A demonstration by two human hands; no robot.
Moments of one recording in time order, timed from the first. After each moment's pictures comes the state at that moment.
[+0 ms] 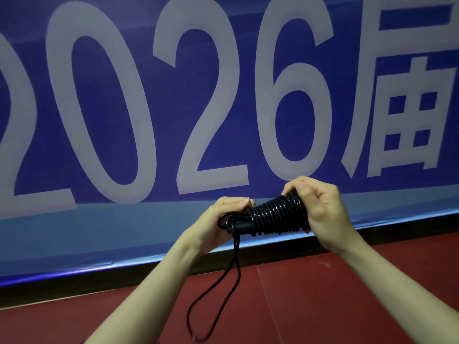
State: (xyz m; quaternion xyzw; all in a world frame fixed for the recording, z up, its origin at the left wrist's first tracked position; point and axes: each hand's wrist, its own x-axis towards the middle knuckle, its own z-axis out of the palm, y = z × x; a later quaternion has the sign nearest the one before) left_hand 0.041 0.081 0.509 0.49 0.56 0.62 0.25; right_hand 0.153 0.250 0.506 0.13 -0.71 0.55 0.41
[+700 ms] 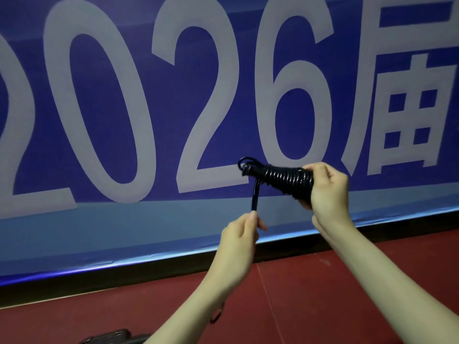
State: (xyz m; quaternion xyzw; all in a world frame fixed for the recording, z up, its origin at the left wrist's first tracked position) left_hand 0.098 0.095 0.473 0.33 0.74 0.58 -0.02; right_hand 0.126 0.259 0.516 -0.09 -0.59 0.61 0.52
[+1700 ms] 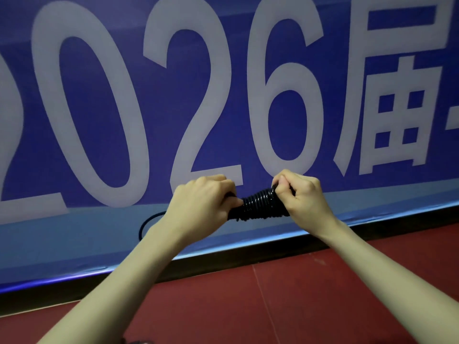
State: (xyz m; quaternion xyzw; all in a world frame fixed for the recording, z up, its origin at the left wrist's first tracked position) left_hand 0.072 0.064 0.556 0.45 0.82 0.12 -0.34; right_hand 0.121 0.269 0.507 0.10 -0.79 0.27 0.54
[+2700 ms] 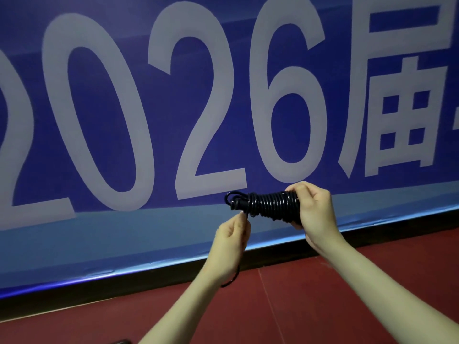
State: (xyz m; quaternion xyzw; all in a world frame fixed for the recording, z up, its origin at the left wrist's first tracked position) left_hand 0.067 0.103 0.466 0.37 0.71 0.60 -0.03; right_hand 0.124 0.260 0.493 -0.05 -0.64 0.62 0.45
